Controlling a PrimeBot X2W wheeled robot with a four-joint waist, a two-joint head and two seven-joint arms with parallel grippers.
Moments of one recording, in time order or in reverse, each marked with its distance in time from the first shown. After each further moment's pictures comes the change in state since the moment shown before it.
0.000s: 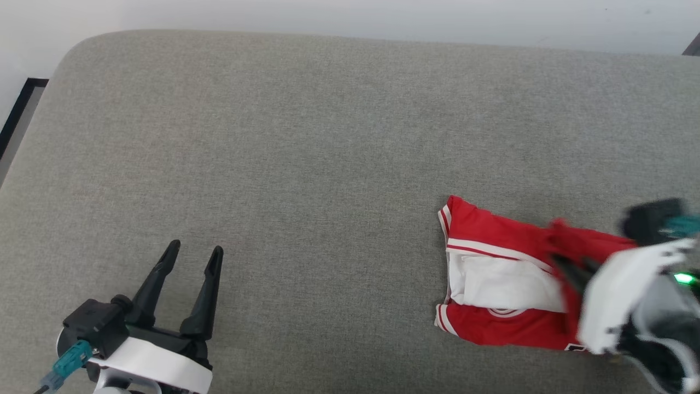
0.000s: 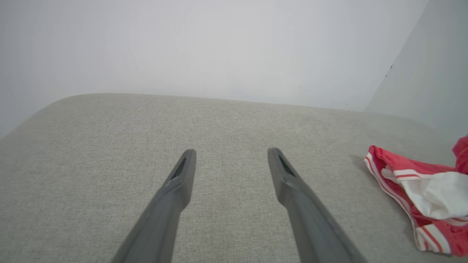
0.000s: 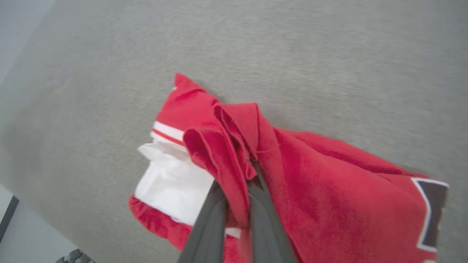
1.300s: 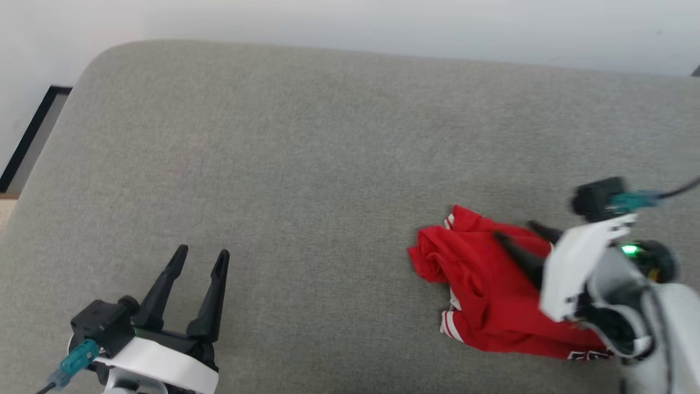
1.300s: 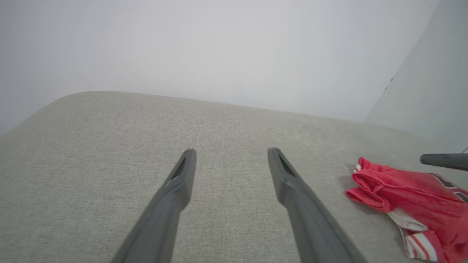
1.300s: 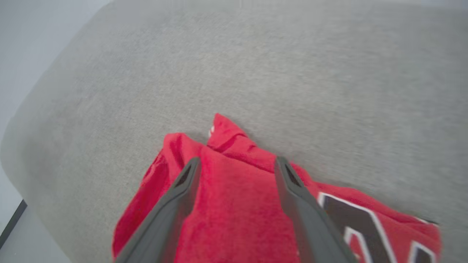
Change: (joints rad) left arm -0.013 -0.013 -0.019 0.033 -0.041 0.000 0.000; right arm -0.196 -0.033 0.222 0.323 0.075 0.000 -0.228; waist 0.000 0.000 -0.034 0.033
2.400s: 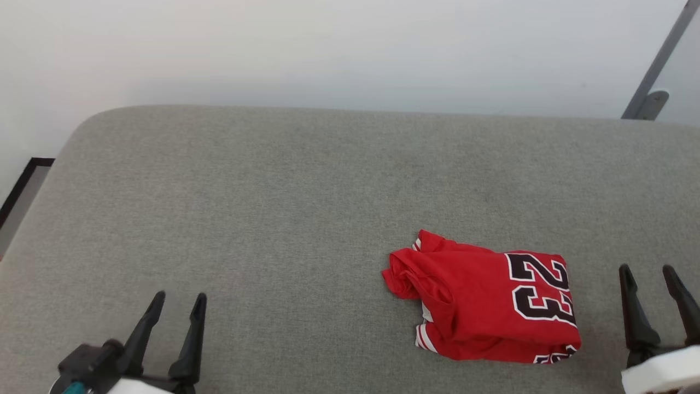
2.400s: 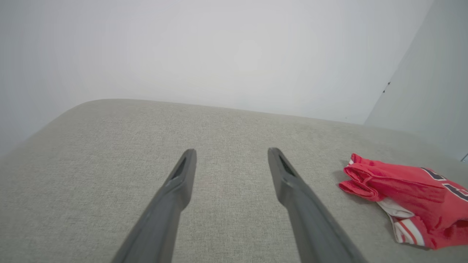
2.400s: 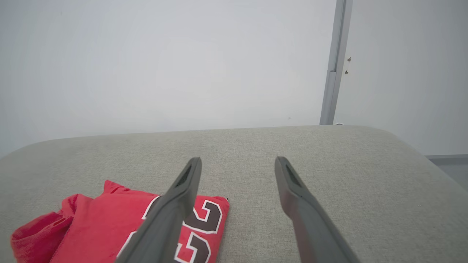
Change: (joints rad) left arm 0.124 -0.023 0.077 0.027 0.054 0.000 0.000; right arm 0.319 -0.037 -0.253 0.133 -0.134 0.000 -0.882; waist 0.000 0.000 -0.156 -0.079
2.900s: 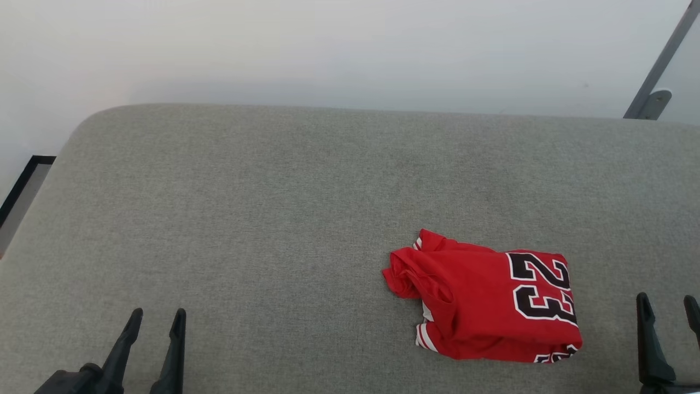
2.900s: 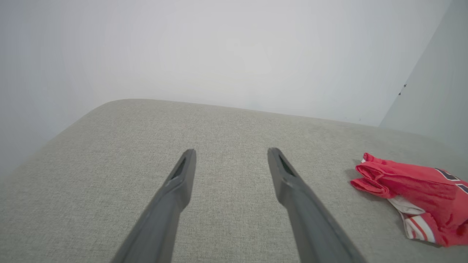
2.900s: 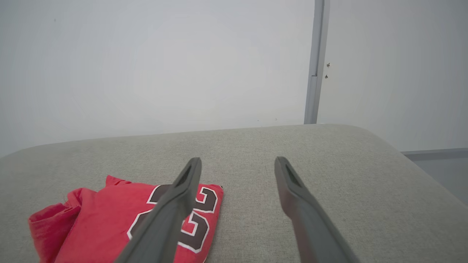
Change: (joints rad) left arm 0.114 -0.026 0.096 -0.094 0.045 0.000 0.000; right arm 0.186 0.101 -0.112 -0.200 -0.080 0.000 0.000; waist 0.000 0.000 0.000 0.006
